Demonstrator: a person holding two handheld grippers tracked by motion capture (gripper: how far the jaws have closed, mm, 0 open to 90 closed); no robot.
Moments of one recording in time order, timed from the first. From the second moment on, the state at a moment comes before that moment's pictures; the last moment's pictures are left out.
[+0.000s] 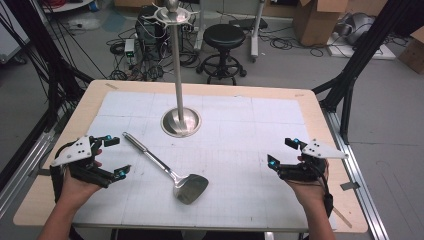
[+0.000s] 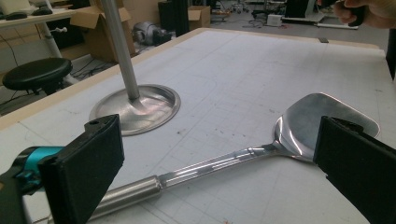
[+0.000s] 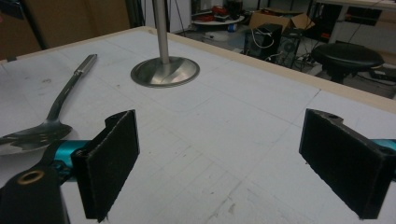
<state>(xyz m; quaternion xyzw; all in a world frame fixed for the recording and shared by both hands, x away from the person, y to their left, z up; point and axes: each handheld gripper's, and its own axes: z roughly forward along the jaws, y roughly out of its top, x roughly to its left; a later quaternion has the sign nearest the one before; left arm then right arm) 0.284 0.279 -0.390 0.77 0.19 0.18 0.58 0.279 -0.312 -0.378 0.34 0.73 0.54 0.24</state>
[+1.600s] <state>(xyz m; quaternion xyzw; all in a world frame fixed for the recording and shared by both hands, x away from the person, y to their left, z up) 0.324 0.233 -0.359 0.86 0.13 0.16 0.47 0.279 -0.315 -0.385 0.34 0.74 0.54 0.22</state>
